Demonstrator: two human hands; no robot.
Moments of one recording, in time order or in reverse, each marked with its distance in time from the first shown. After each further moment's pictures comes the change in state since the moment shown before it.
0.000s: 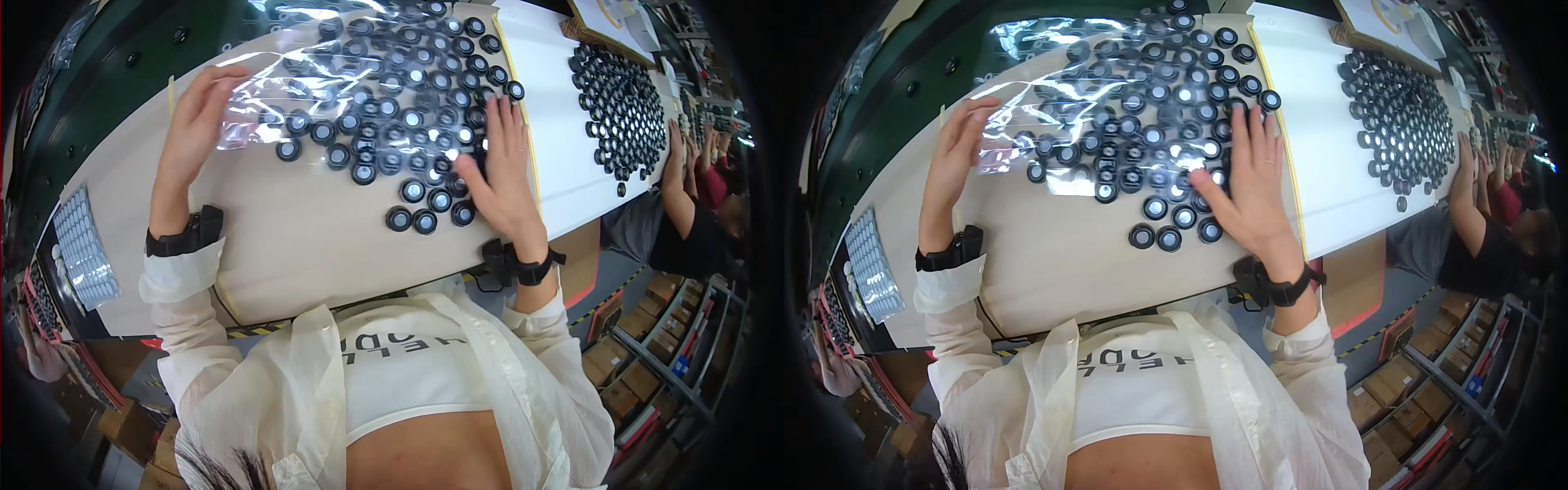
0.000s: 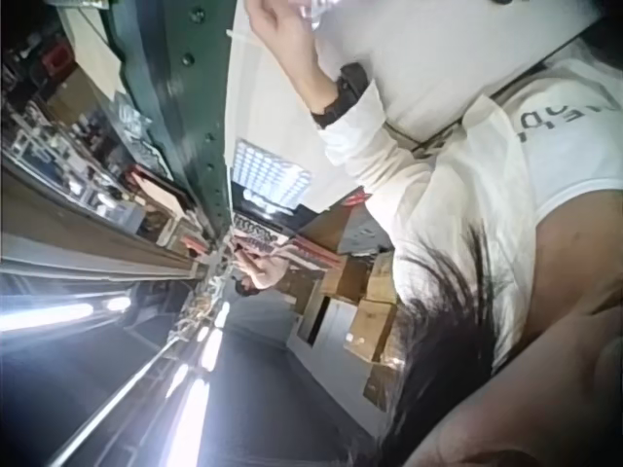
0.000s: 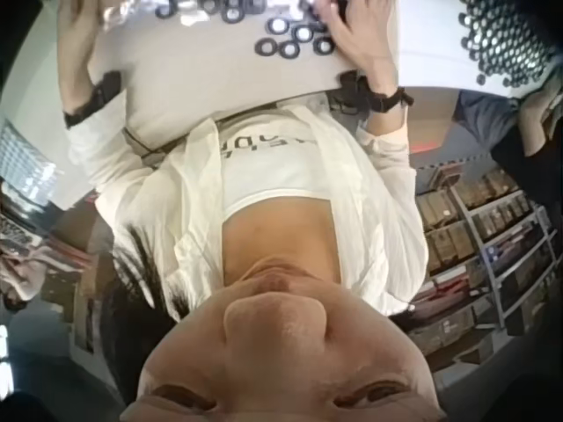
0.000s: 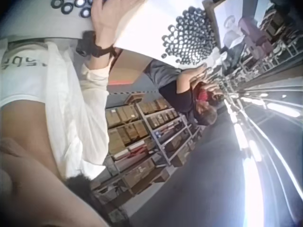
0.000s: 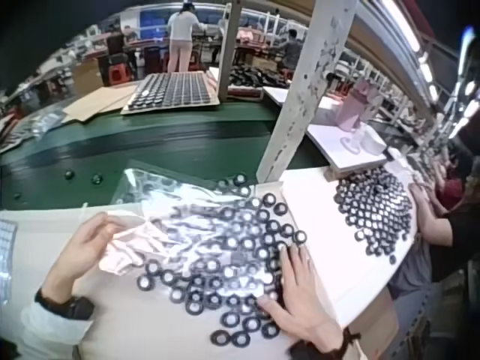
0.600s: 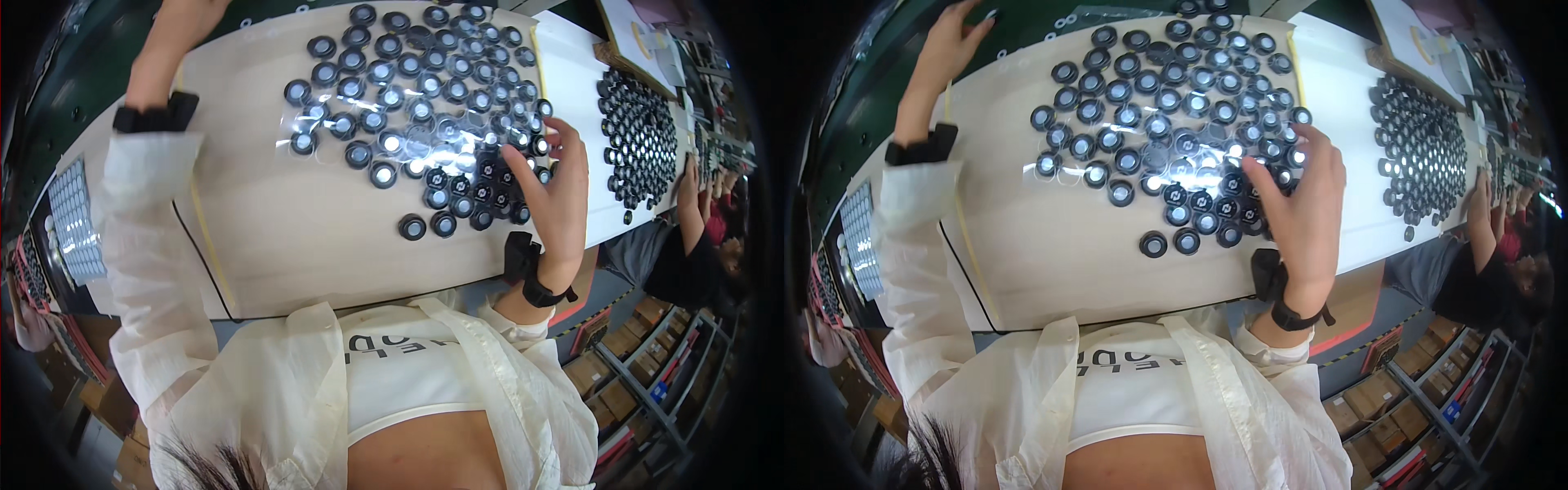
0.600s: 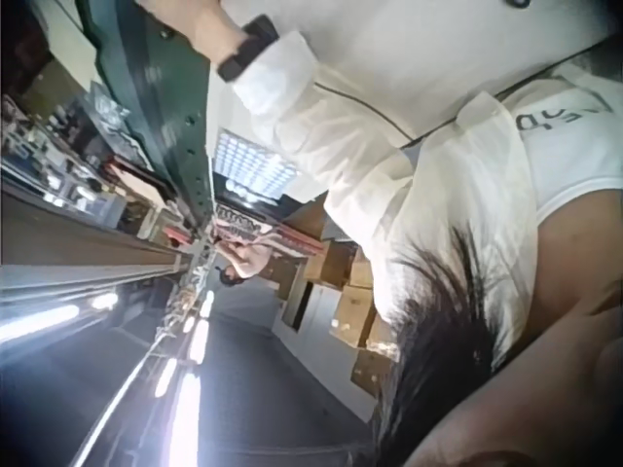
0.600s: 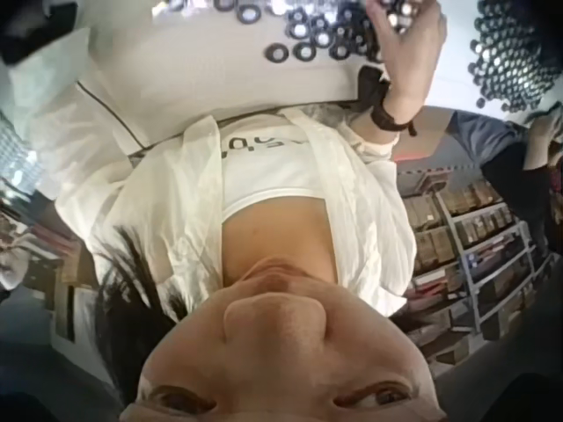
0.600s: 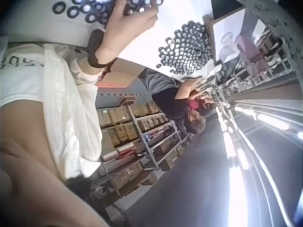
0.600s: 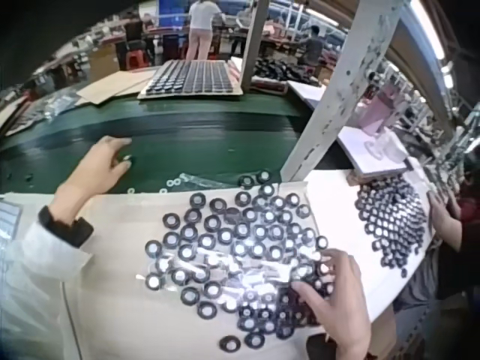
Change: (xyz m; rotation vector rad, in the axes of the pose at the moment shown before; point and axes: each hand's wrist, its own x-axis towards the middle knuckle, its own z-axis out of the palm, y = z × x) left_hand 0.110 -0.045 -0.079 0.892 0.436 0.364; right_hand 0.022 -0.024 -0.041 0.022 0.178 0.184
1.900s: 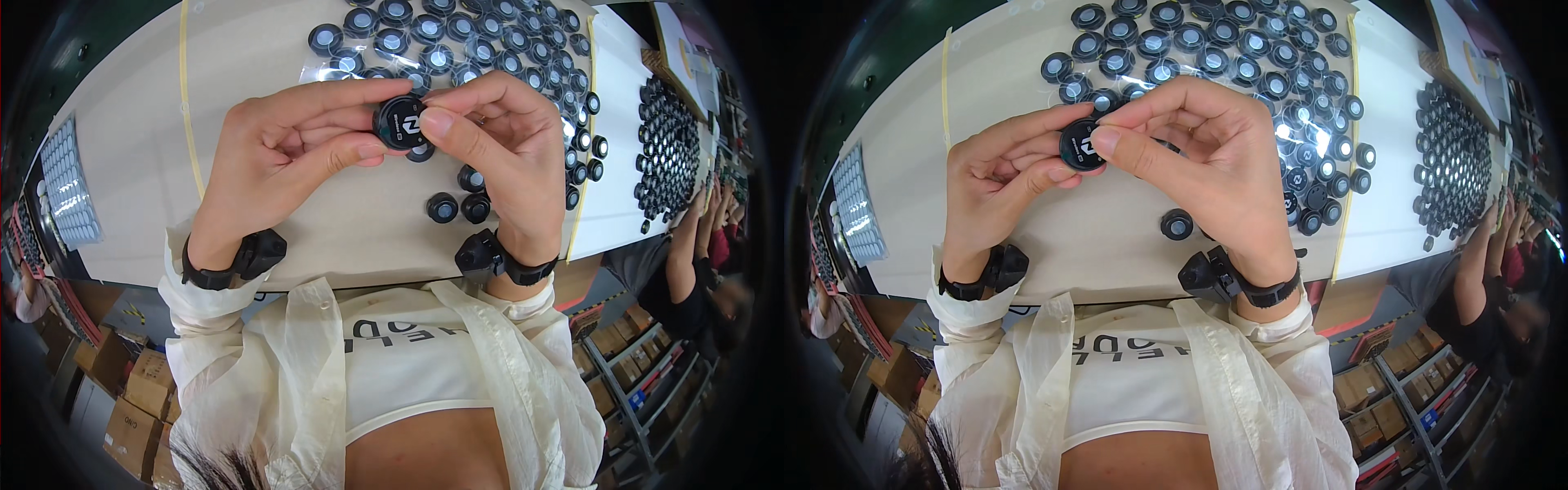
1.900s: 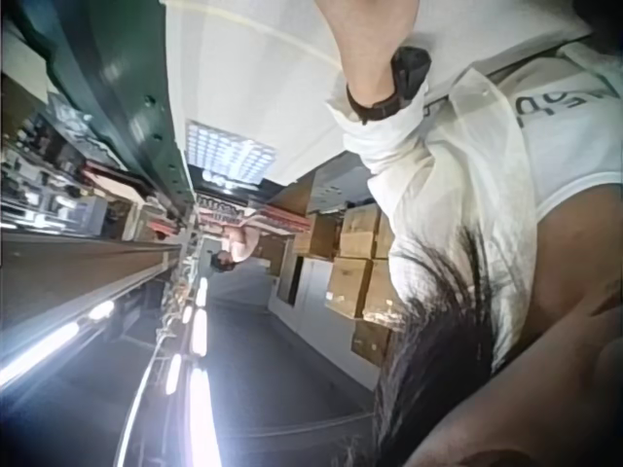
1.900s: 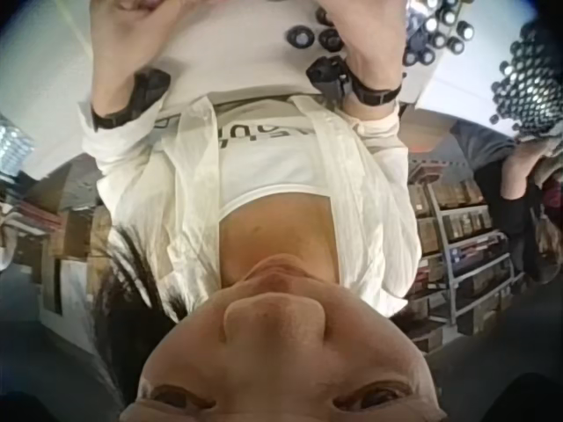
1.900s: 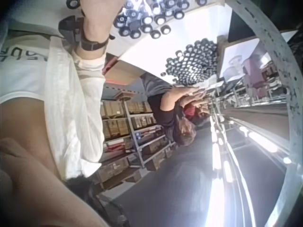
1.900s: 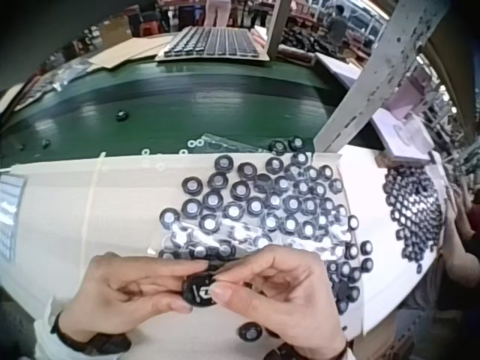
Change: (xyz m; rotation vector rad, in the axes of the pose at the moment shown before) left_hand -0.134 0.192 -0.072 -1.449 -0.461 -0.426; right_hand 0.010 -0.081 0.060 1.322 -0.522 0.065
